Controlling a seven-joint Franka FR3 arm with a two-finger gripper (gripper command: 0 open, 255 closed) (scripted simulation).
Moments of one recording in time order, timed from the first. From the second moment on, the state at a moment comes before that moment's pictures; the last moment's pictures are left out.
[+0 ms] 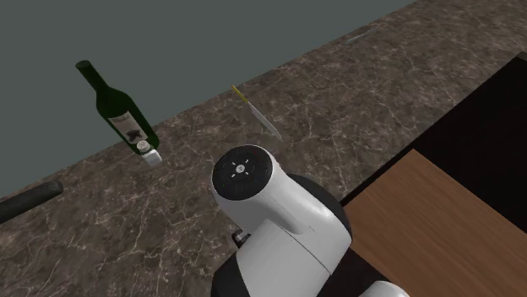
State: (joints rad) arm -0.02 -0.77 0.04 -2.45 -0.08 1.66 0.17
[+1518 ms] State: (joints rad) arm -0.12 -0.02 -0.22 -1.81 -0.05 1.78 -0.15
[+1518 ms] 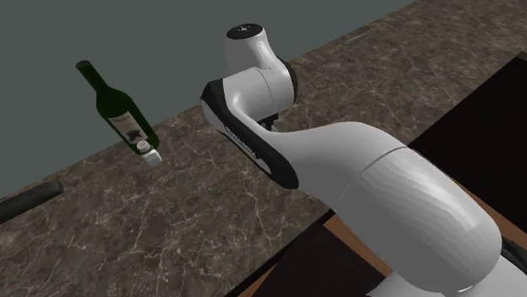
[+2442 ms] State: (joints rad) arm -0.28 0.54 -0.26 -1.09 0.13 1.60 -0.31
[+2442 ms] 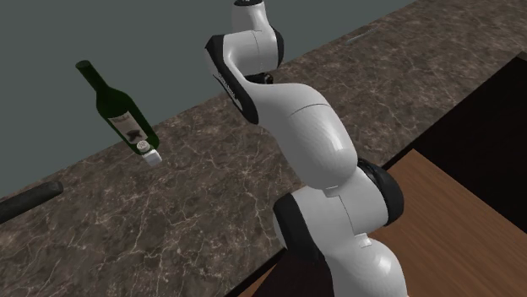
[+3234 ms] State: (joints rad) arm -0.27 0.53 -0.26 -1.18 0.13 1.68 -0.31
